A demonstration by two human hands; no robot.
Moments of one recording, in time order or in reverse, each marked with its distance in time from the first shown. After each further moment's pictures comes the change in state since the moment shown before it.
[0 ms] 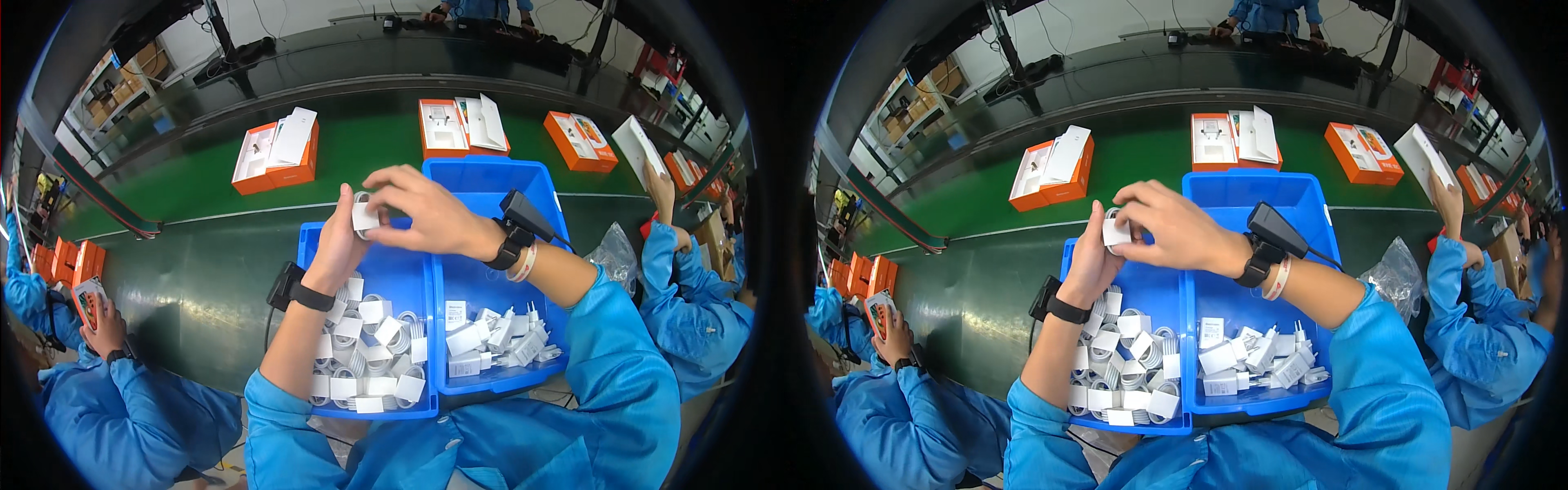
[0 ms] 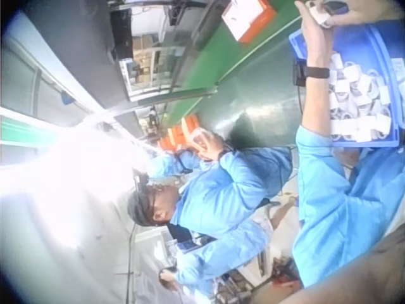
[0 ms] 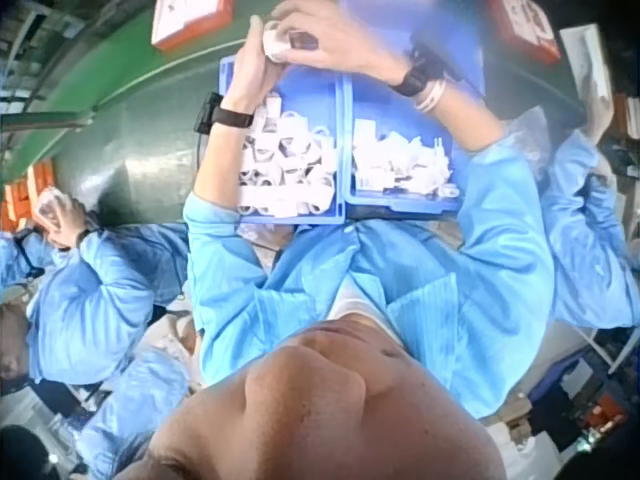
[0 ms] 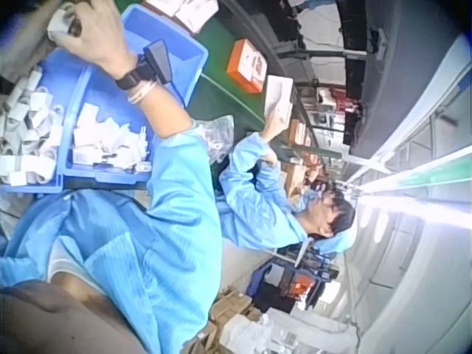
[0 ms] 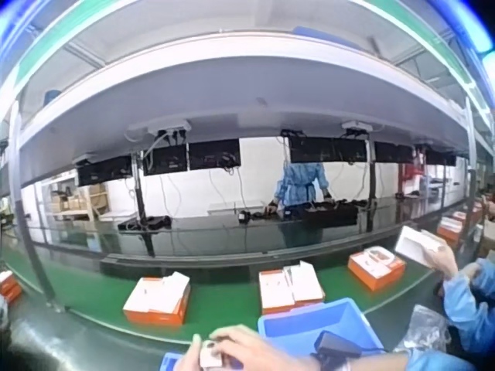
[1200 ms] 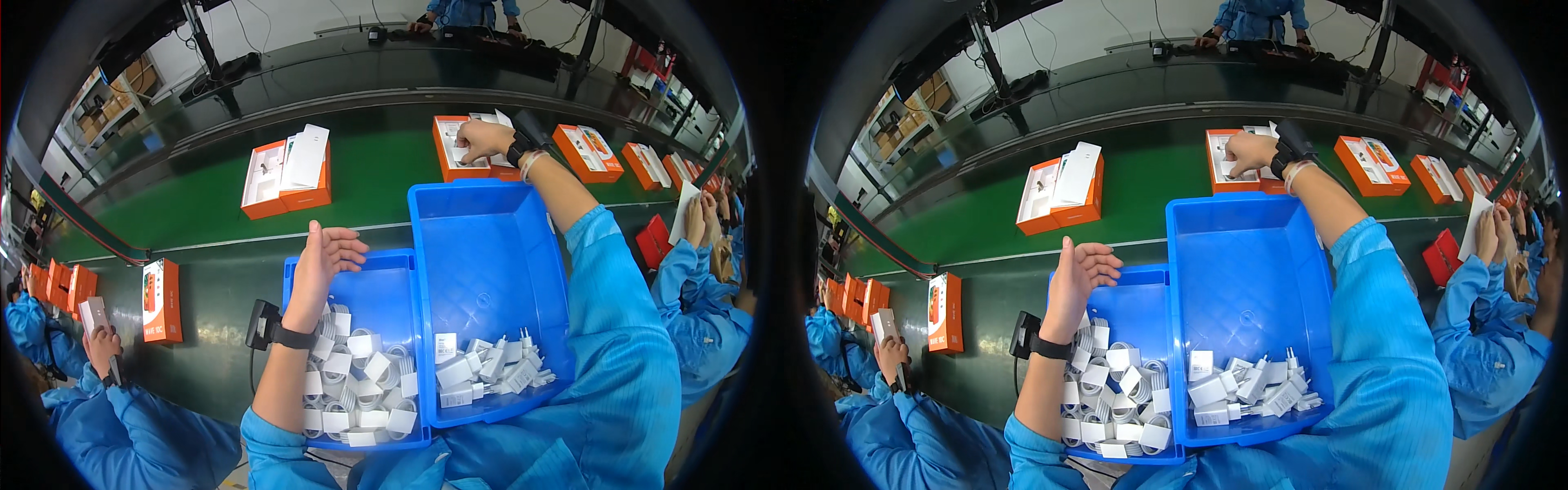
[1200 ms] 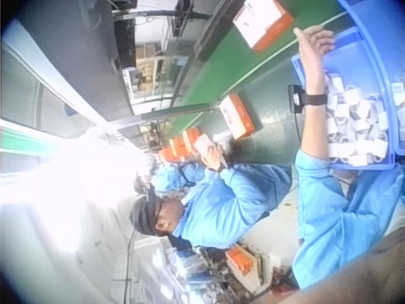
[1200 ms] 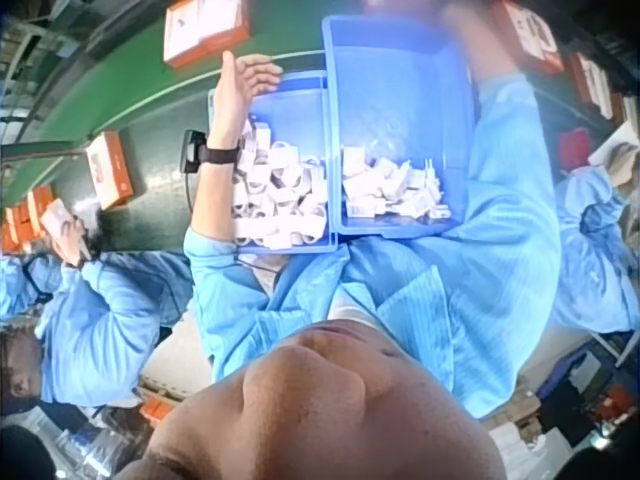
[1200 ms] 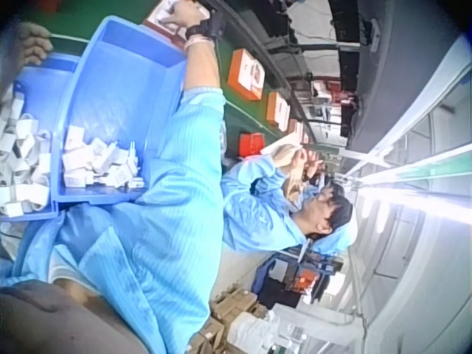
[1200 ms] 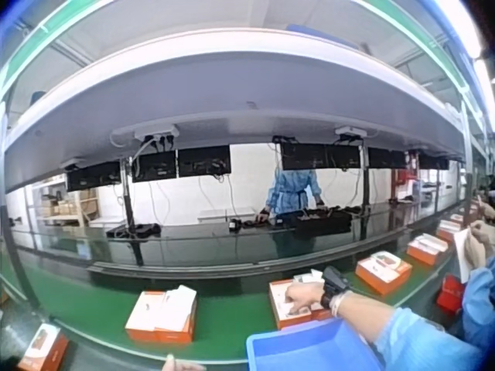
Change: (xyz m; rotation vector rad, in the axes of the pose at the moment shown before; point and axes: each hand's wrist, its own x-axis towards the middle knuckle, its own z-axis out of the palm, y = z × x) left_hand 0.002 0.006 -0.009 0.300 0.135 0.025; right_hand -0.013 0.251 -0.115 -0.505 -0.652 0.562
